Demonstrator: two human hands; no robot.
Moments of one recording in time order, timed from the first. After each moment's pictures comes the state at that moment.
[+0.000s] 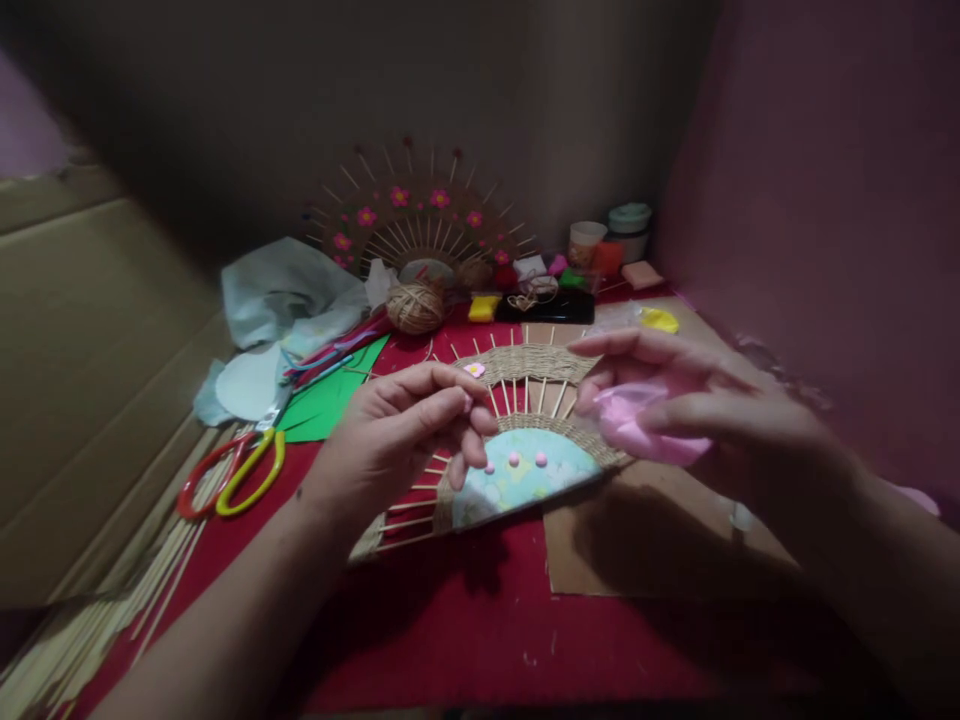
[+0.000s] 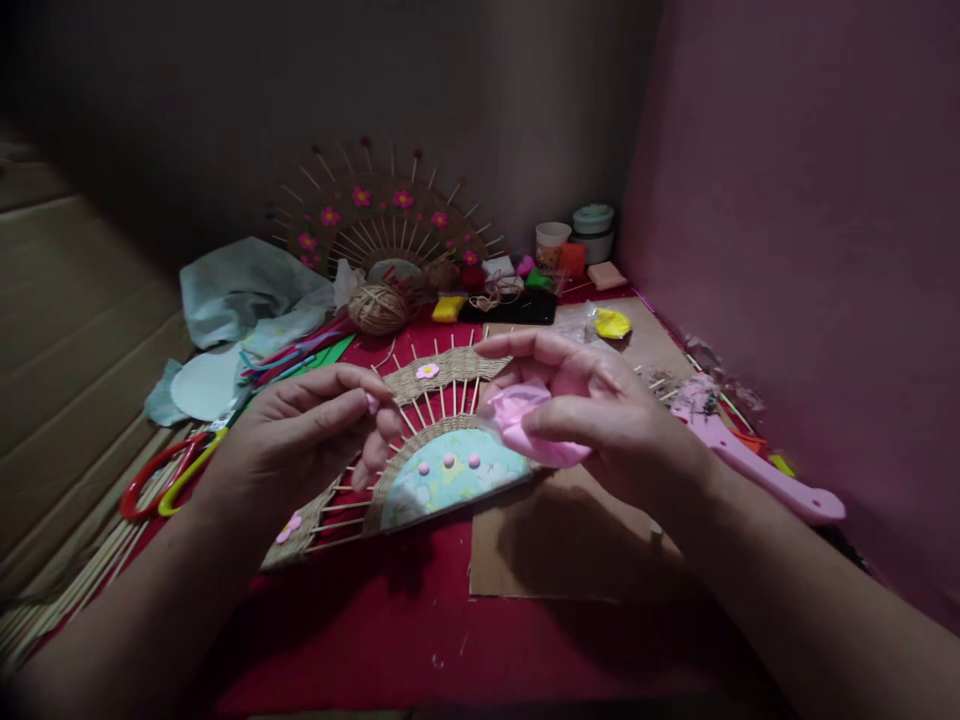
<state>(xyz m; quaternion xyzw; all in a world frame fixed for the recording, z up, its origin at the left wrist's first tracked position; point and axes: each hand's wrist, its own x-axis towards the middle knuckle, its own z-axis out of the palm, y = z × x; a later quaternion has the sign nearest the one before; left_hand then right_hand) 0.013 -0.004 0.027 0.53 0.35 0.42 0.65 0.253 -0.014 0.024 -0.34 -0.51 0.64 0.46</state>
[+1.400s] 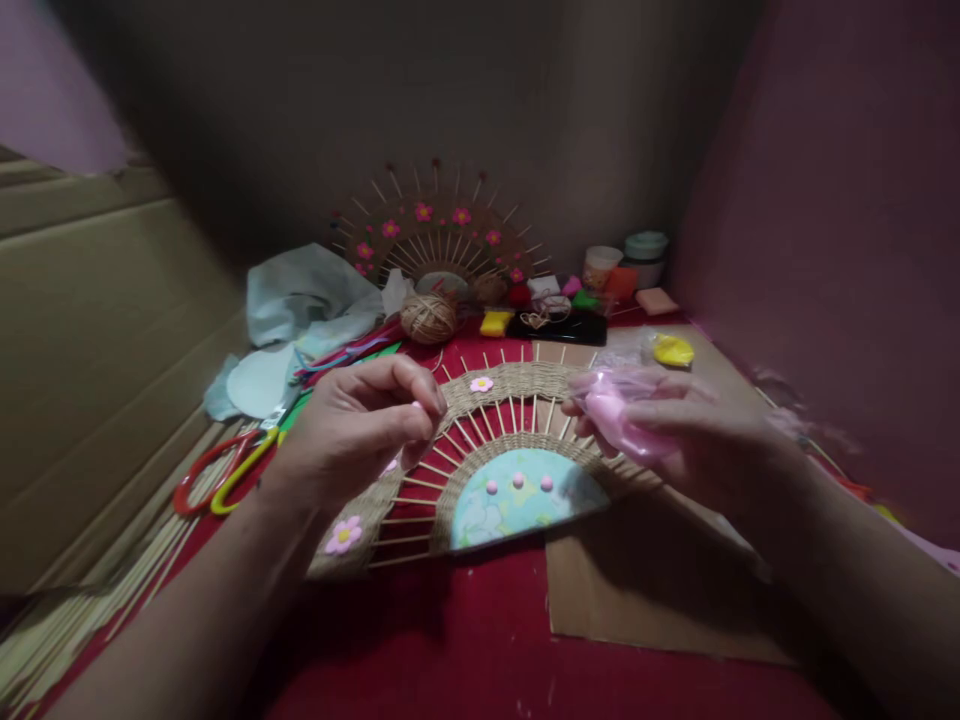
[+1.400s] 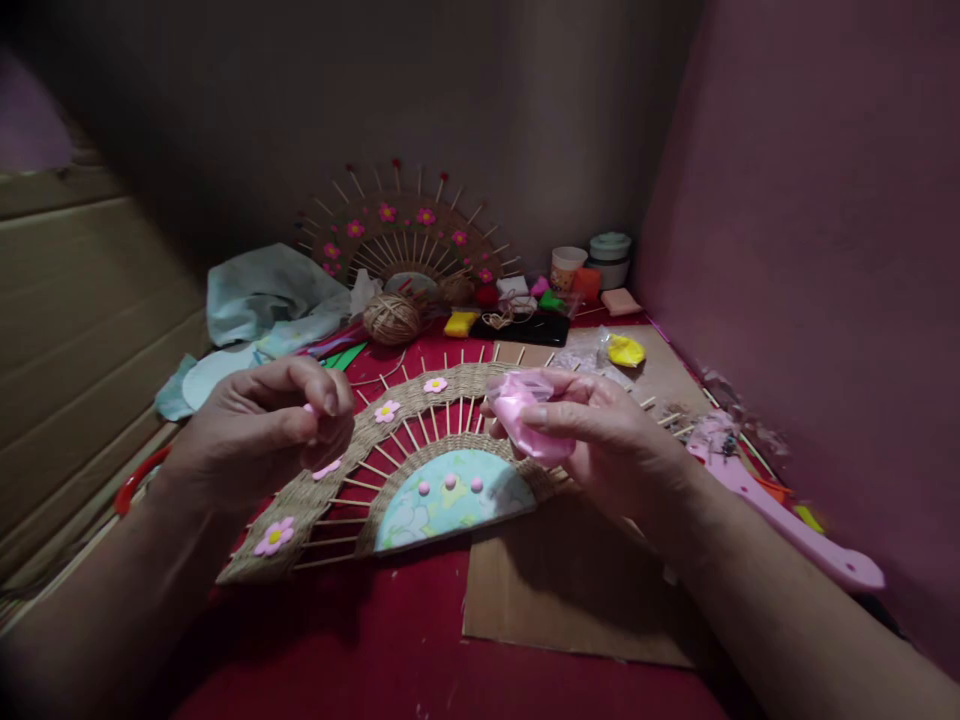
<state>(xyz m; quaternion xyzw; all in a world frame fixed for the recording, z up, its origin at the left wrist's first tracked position) -0.015 0.009 0.029 0.60 0.32 0.49 0.56 0.251 0.011 0.005 -0.31 -0.45 0.70 0.45</state>
